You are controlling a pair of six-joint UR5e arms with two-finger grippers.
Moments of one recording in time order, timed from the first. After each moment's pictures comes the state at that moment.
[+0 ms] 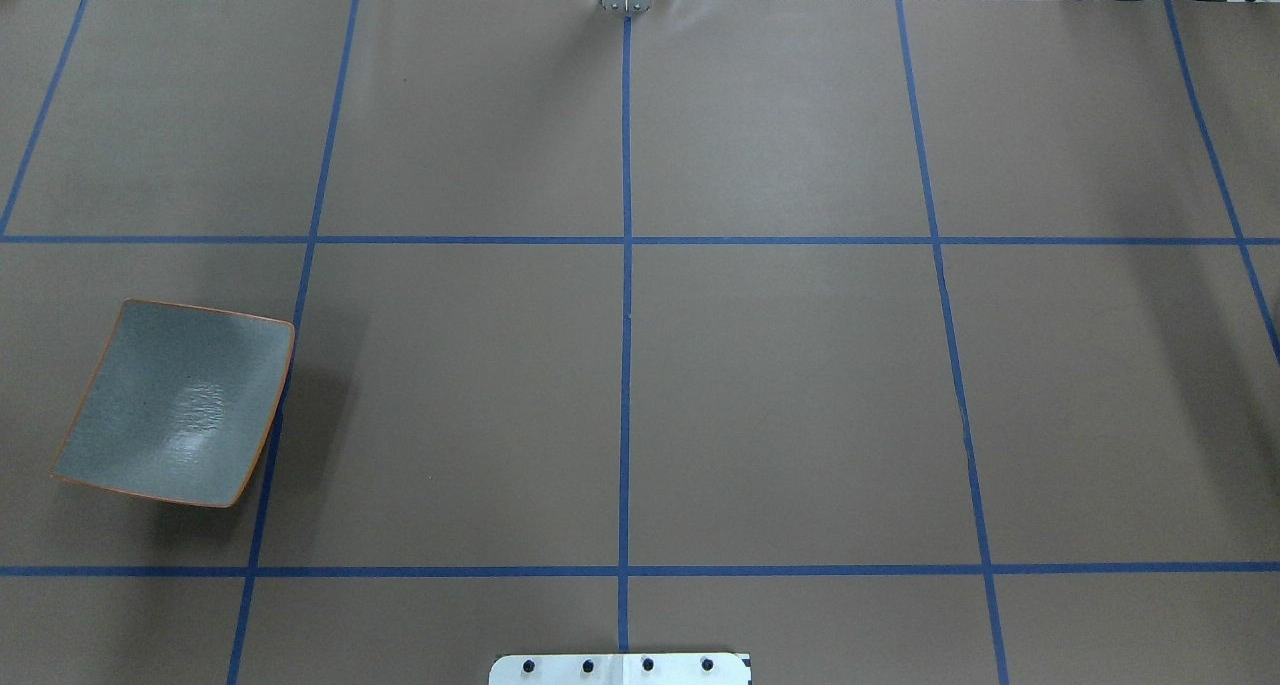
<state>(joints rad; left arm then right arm) -1.60 -1.52 -1.57 -1.82 -2.42 -0.08 1.58 -1.50 1.64 -1.79 2.26 -0.04</state>
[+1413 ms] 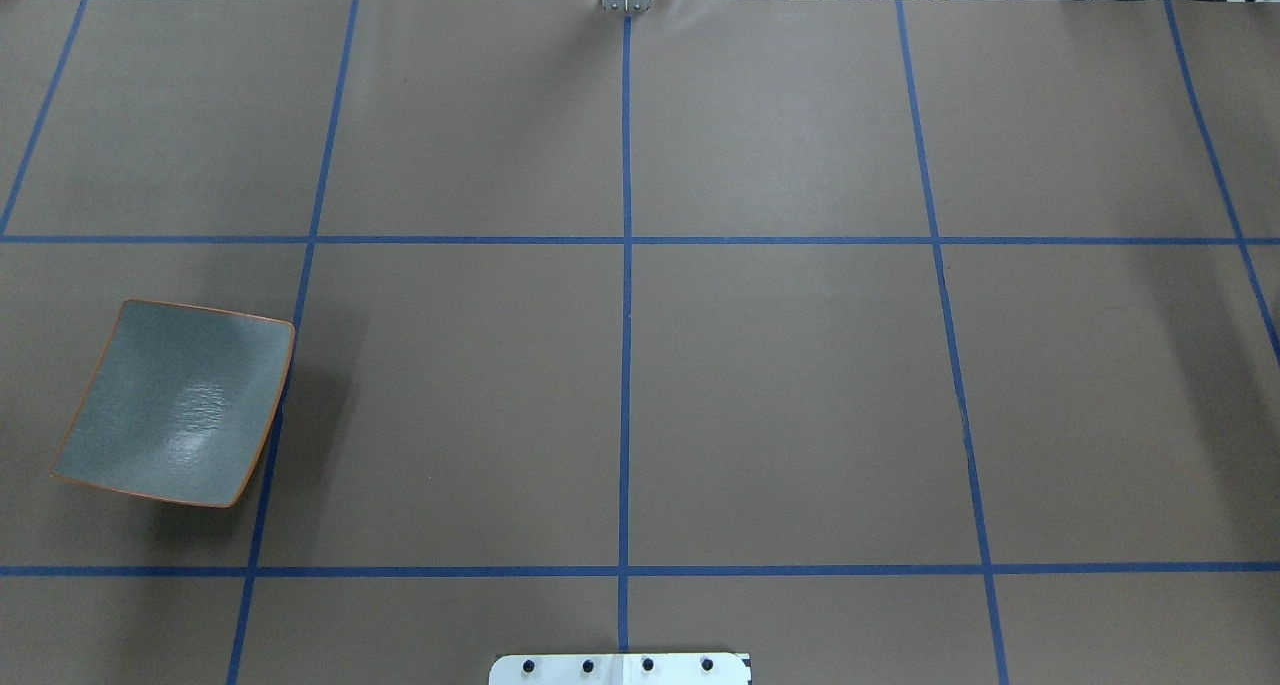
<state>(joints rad) -1.59 -1.52 -1.57 -1.83 -2.44 -0.08 1.48 -1.54 1.50 -1.65 2.07 -0.05</state>
